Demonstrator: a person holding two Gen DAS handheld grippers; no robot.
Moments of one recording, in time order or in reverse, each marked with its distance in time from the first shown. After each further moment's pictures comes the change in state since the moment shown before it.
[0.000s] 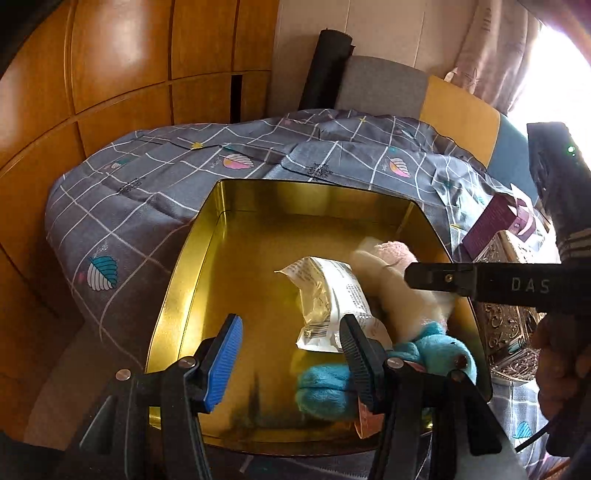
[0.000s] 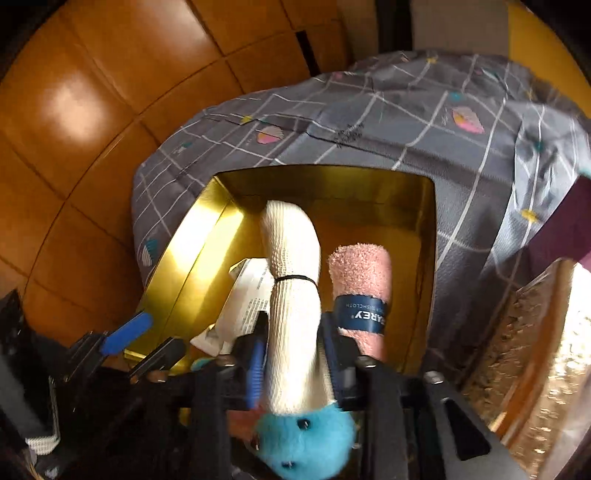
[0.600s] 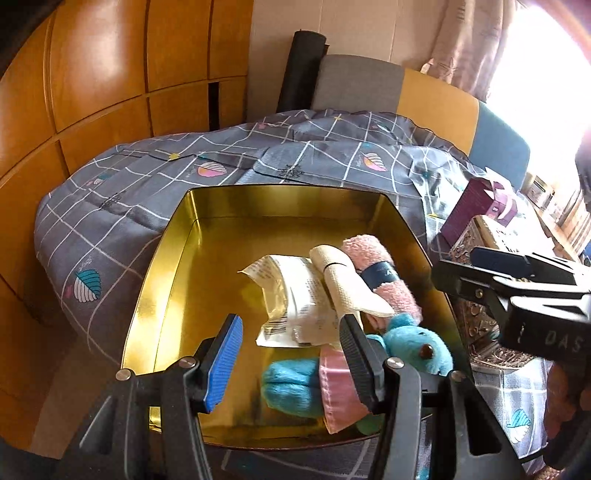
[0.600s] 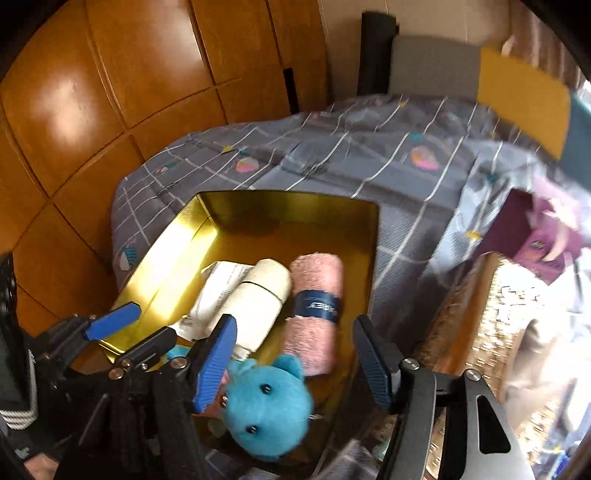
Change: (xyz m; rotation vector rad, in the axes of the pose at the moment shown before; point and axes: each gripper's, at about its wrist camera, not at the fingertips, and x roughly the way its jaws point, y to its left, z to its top) left arm -0.008 -0.029 -0.002 0.072 -0.011 -0.034; right arm -0.049 0.007 -0.039 -0.110 -0.197 -0.205
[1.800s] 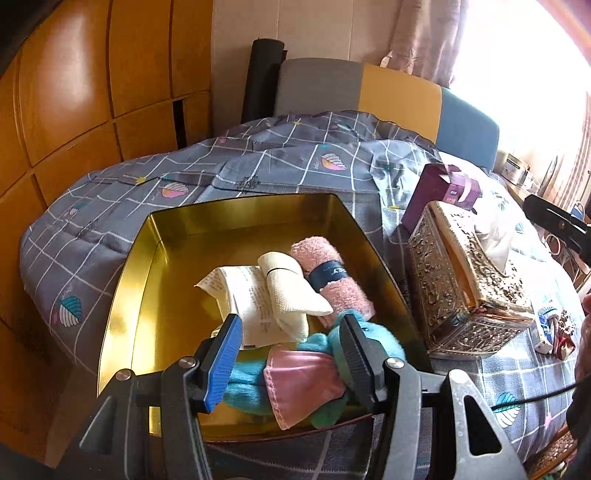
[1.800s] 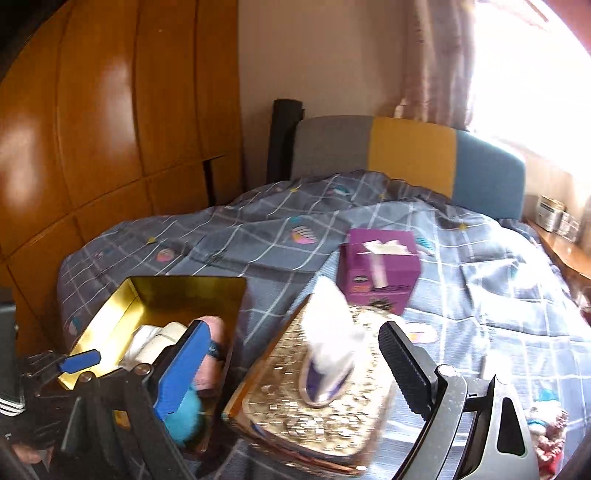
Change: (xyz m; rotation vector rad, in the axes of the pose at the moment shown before) left arm -0.015 -0.042 0.000 0.110 -0.025 -0.064; right arm -0.115 -0.071 -0.037 0.150 -0.335 -0.302
